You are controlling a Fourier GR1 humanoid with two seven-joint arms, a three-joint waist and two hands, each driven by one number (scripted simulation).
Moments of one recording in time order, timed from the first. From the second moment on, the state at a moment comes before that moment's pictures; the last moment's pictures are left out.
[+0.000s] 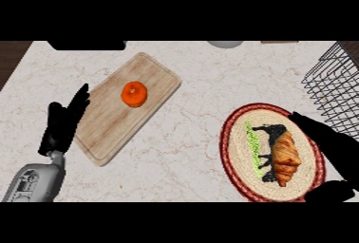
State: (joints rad) left arm -0.21 0.27 0.00 -1.37 -0.04 0.05 0.21; right arm 0.03 -0.49 0.05 -1.89 0.63 0.50 0.25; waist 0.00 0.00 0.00
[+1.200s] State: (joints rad) left arm -0.21 0.22 0.07 -1.39 -0.11 -0.01 0.23; right arm -0.04 -0.33 0.05 -1.66 0.84 0.48 0.15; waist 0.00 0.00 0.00
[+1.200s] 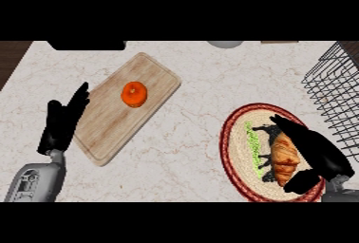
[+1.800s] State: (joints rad) left arm -0.20 0.20 0.08 -1.41 -0.12 -0.03 0.23; right arm -0.05 -0.34 0.09 -1.56 0.96 0.39 0.01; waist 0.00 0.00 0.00
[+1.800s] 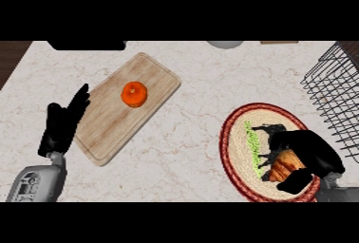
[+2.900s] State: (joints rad) left arm -0.22 0.20 0.09 -1.38 -0.13 -0.03 0.23; right arm -0.27 -0.07 0.22 -1.63 1.17 0.41 0.29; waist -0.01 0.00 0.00
